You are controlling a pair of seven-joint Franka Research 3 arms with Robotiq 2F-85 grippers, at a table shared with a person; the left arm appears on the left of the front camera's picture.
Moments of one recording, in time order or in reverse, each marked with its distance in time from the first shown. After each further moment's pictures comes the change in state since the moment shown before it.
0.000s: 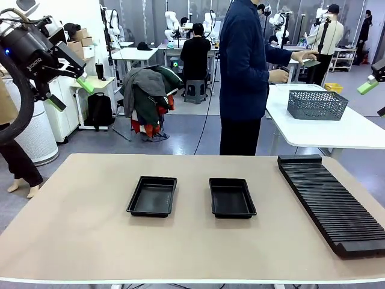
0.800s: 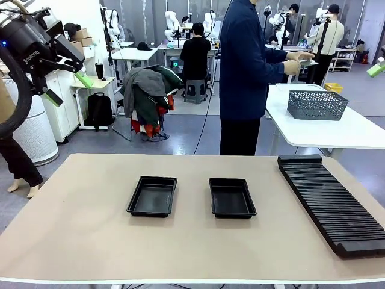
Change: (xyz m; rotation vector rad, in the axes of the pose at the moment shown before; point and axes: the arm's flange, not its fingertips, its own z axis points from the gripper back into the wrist) left arm -0.006 -0.014 0.012 0.029 -0.012 0.002; right arm 0.000 0.024 0.035 -0.041 -0.067 0.051
